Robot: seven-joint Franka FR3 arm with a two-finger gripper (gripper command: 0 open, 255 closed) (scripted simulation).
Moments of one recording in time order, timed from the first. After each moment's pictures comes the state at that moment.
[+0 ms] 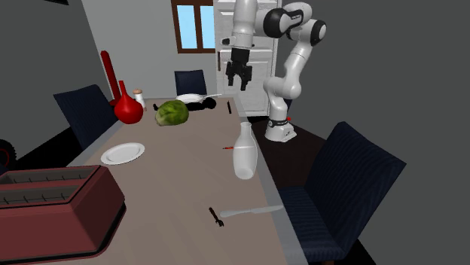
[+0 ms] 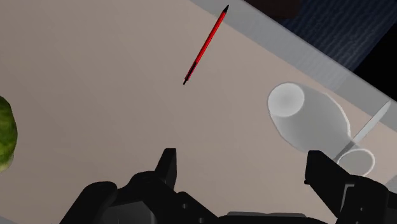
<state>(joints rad) 0.07 -0.65 0.16 -2.38 0.06 1.85 0.10</state>
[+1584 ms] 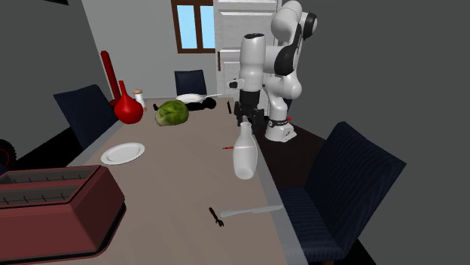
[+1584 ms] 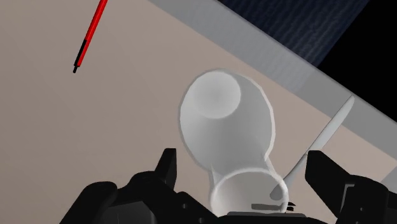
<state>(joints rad) 0.13 -0.23 0.40 -2.34 0.10 2.19 0.37</state>
